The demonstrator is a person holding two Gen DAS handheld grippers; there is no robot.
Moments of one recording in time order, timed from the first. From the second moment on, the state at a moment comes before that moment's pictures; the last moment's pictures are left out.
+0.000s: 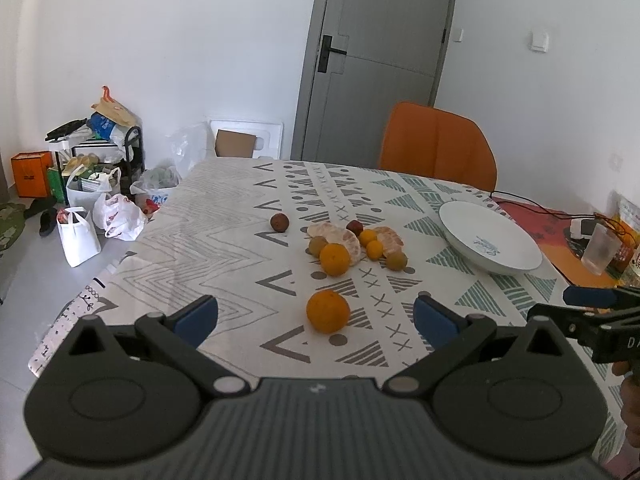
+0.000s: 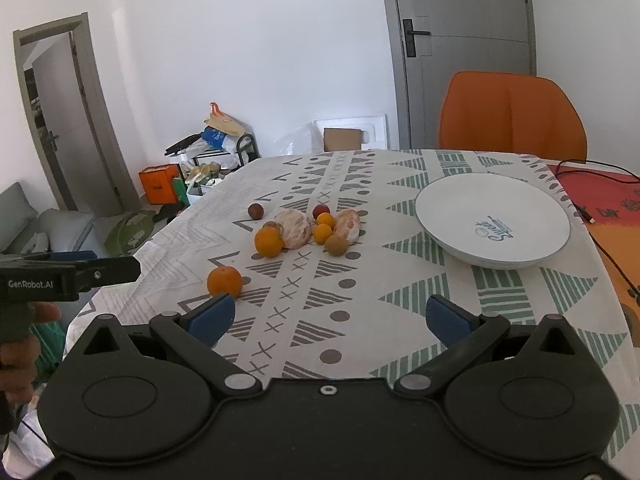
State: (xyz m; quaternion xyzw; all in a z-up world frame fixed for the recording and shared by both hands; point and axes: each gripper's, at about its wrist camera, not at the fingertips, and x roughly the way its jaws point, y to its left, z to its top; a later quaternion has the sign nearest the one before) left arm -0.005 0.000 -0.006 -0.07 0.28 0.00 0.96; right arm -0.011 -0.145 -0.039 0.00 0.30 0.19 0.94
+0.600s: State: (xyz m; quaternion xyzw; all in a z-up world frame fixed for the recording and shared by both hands) left arm -0.004 -0.002 -0.004 -0.07 0.28 0.00 0.96; right arm -0.011 -0.144 -0.039 0.00 0.30 0.20 0.93
